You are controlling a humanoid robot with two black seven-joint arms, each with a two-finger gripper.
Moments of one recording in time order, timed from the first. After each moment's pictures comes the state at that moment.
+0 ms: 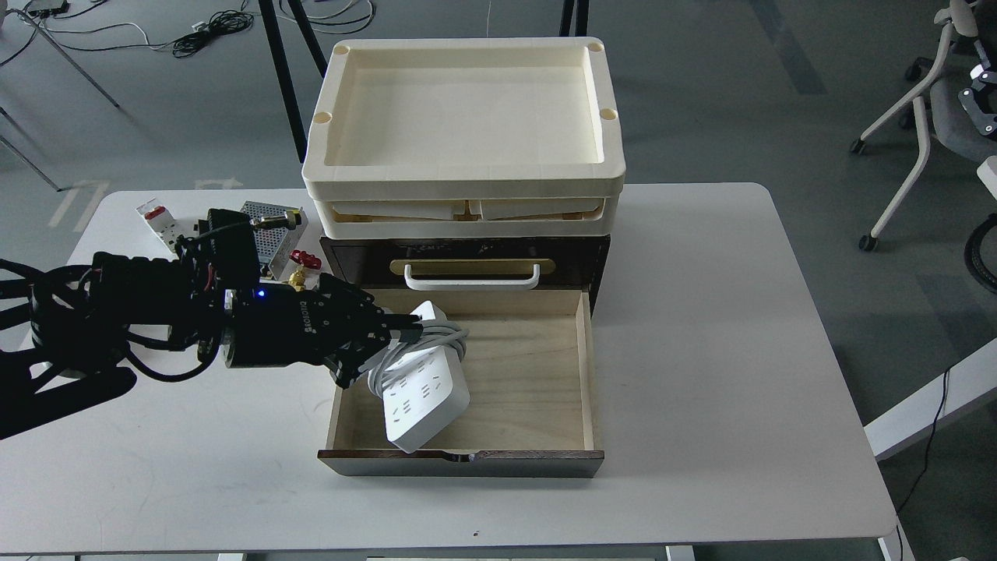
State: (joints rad) left arm -1.01 0.86 0.00 -1.51 1.81 0.02 -0.49; right arm 0.77 -0.77 0.74 0.71 0.17 0.49 0.35
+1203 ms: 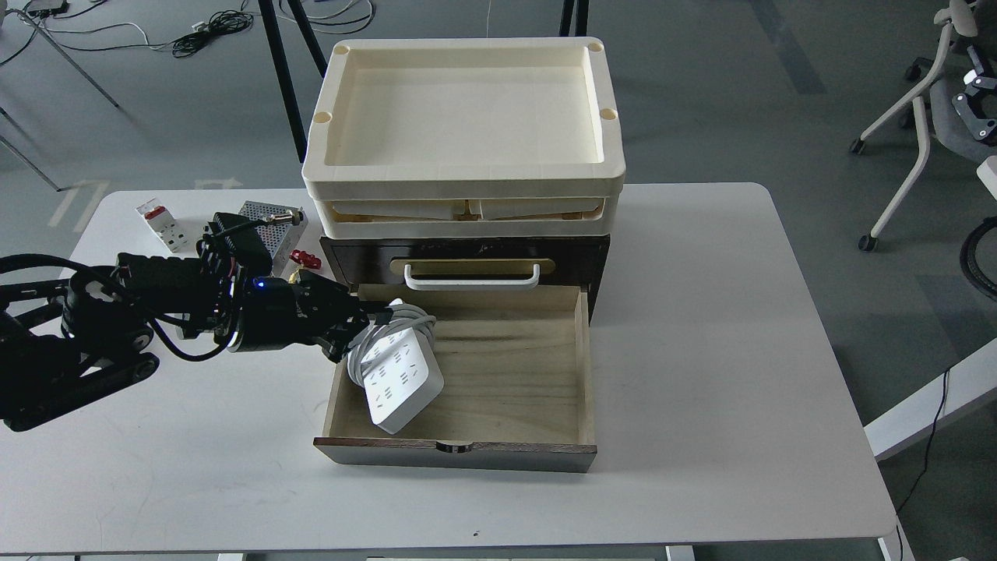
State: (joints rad) left arm -0.97 0.74 0.00 -1.22 1.81 0.00 -0.49; right arm 0.76 -0.77 0.74 0.72 0.17 0.49 0.35
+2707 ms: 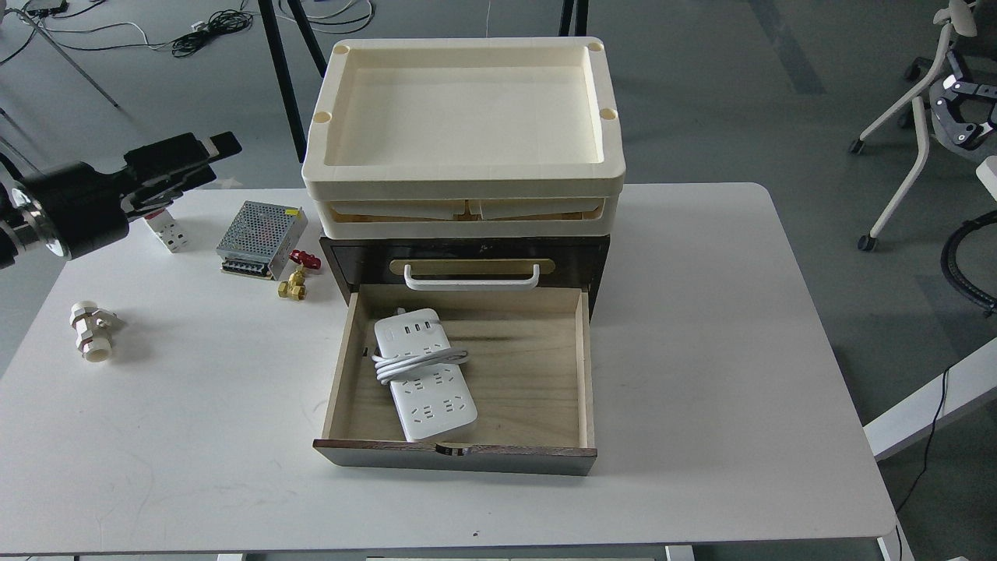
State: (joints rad) left arm -0.96 1.07 -0.21 -1.24 0.62 -0.30 -0.49; right arm 0.76 -0.72 0.75 0.75 0.17 0.49 0.35
